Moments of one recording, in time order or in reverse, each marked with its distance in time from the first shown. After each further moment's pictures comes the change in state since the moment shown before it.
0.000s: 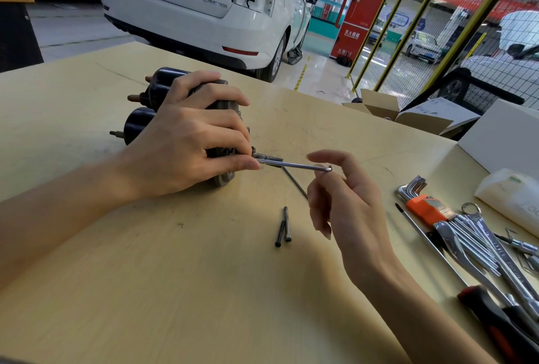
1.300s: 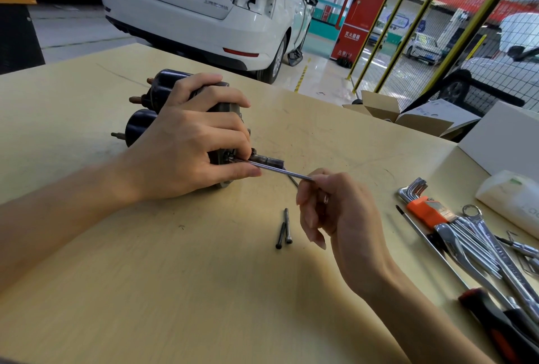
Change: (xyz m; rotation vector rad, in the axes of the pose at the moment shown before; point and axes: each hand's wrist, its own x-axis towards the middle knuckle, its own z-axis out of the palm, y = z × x) left_hand 0.000 0.001 0.000 0.028 0.001 -0.004; right_hand -0.004 0.001 0.001 0.143 -0.226 0.001
